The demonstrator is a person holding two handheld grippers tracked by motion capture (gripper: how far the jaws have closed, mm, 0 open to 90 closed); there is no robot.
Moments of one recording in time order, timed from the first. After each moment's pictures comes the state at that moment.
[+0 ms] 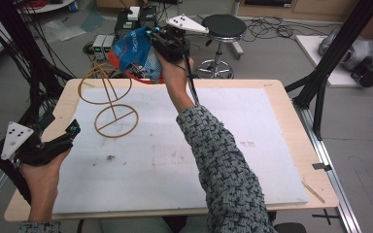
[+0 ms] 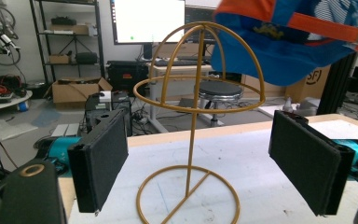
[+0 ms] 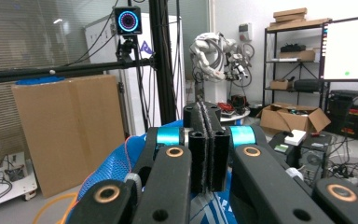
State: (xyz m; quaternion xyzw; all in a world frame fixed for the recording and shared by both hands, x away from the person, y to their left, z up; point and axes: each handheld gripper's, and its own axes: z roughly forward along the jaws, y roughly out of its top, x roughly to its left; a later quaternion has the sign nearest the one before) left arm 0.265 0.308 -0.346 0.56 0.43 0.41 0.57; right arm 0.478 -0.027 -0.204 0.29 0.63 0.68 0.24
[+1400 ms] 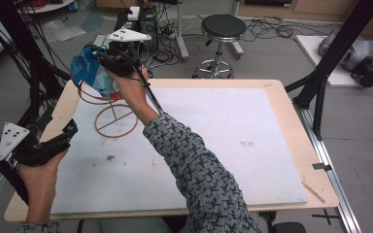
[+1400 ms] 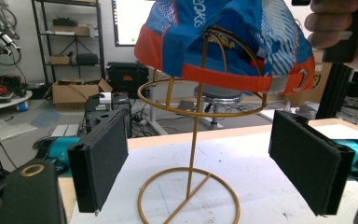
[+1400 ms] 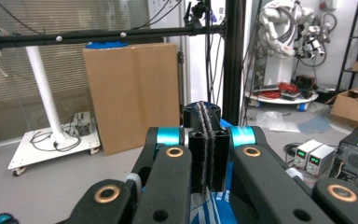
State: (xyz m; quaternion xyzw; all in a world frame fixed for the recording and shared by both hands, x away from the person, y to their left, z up) left arm 0.262 0.312 -0.344 0.55 0.44 0.41 0.58; right arm 0.452 0.084 -0.224 0.21 0.70 0.66 0.15
